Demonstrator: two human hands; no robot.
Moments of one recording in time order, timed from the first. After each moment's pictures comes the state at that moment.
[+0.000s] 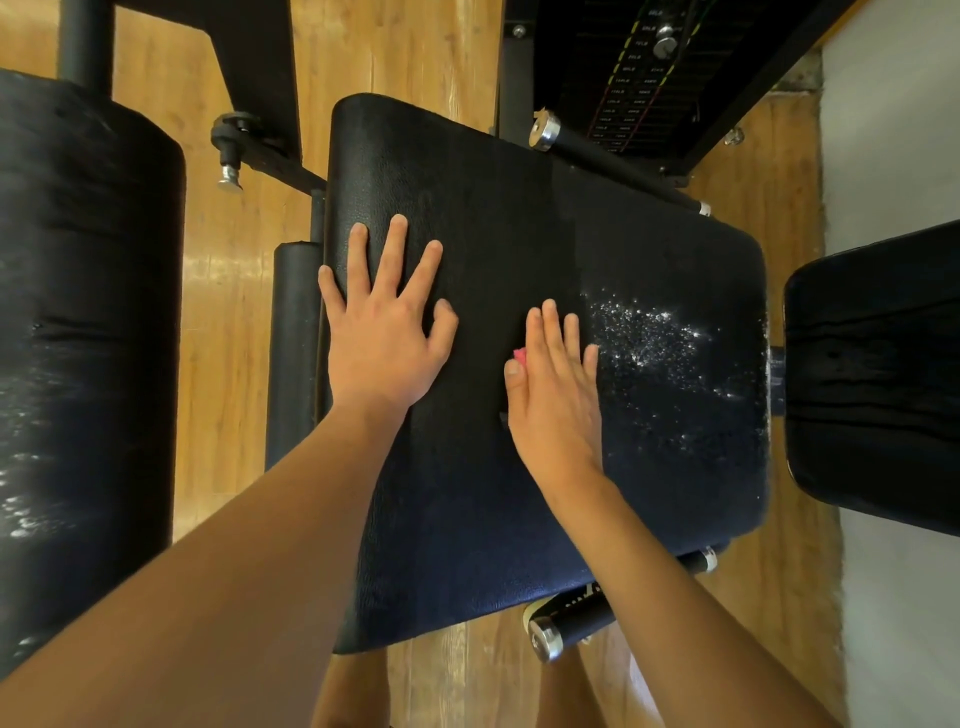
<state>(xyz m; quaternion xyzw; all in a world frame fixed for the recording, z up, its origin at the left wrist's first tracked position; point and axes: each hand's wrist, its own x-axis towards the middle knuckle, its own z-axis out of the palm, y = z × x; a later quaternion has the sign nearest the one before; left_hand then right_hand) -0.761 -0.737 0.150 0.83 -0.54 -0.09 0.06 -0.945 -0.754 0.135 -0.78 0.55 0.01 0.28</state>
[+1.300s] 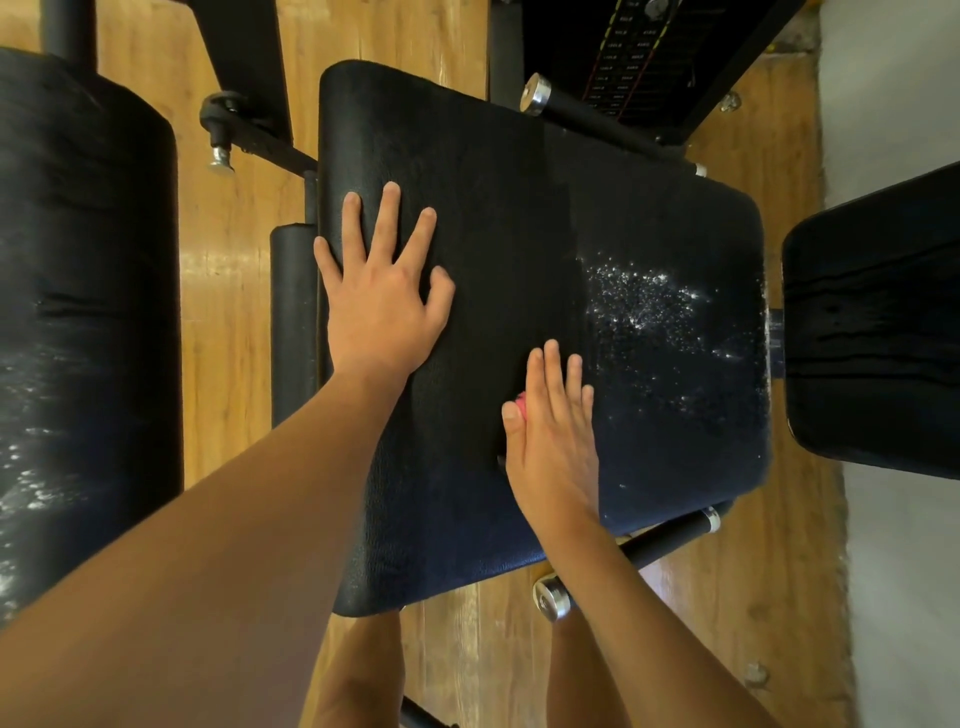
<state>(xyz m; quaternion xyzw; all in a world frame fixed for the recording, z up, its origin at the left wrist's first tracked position) -0.759 -0.733 0.147 0.83 -0.55 -0.09 0.06 -0.972 -0.677 0.130 -0.77 0.57 0.02 0.28</state>
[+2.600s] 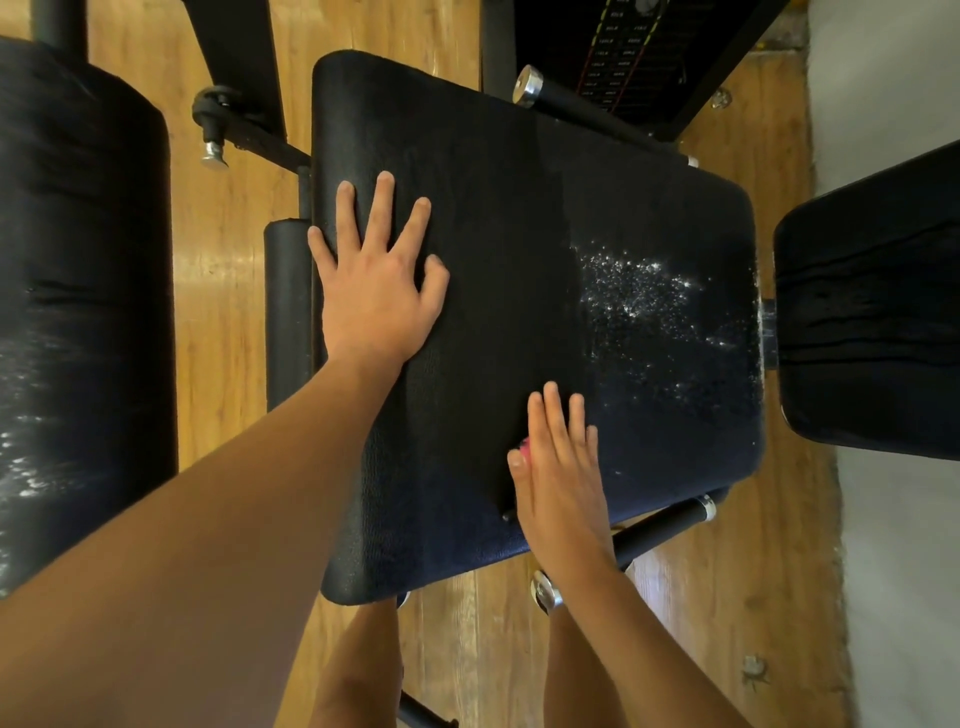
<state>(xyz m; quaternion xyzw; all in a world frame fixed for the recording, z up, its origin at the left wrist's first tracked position) -0.758 -0.734 0.145 0.82 -0.56 -0.08 0.07 -1.003 -0.638 0.138 -0.77 0.55 0.08 0.32</state>
